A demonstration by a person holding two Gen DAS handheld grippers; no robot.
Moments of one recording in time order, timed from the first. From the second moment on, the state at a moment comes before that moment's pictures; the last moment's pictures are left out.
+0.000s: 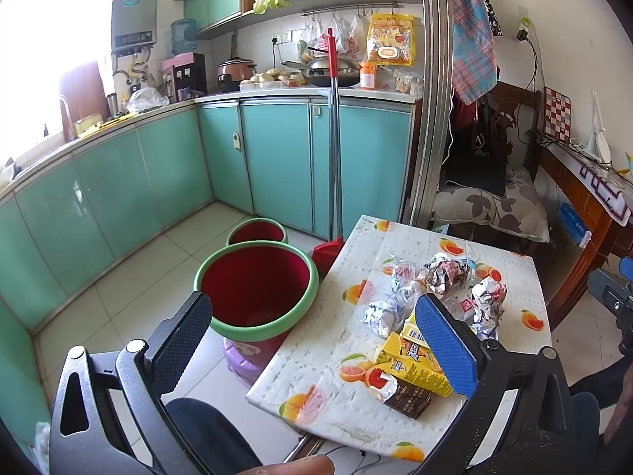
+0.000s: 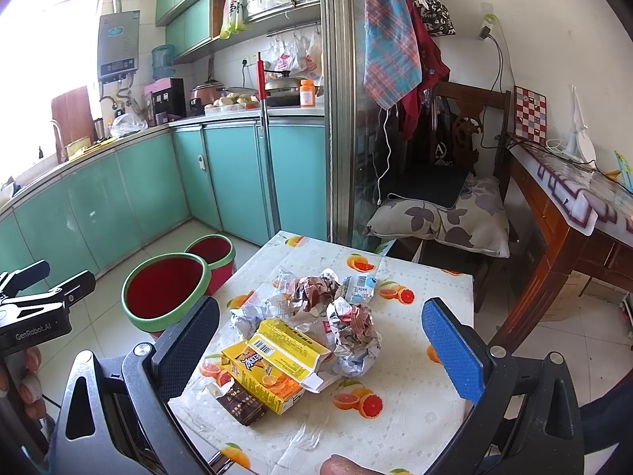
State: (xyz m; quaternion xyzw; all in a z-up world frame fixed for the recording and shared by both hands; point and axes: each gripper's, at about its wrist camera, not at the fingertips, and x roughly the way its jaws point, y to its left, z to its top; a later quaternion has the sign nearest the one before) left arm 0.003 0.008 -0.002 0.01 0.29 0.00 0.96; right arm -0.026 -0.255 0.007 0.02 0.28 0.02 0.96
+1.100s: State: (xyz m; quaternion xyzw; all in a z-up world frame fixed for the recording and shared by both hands) left arm 0.118 -0.145 -0.147 0.10 0.50 -0.23 0.83; right arm 0.017 -0.334 -0.079 0.05 0.36 -0.07 0.93
